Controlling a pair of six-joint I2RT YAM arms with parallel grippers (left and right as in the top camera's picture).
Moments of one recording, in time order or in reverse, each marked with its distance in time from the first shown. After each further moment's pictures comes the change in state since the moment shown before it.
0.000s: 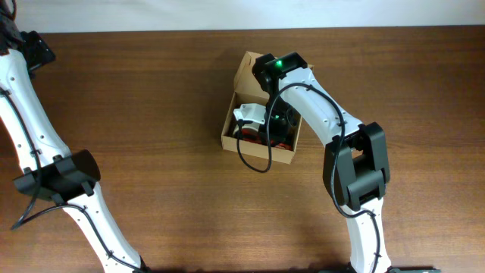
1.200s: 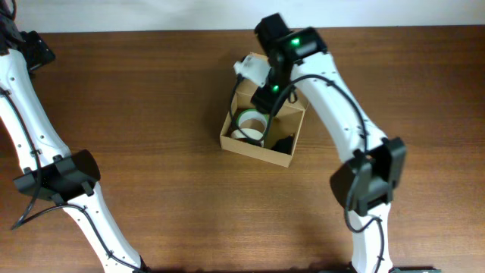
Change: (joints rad) left arm 0.000 0.000 0.000 0.000 0.000 0.000; right arm -0.026 -0.083 0.264 0.057 0.143 0.325
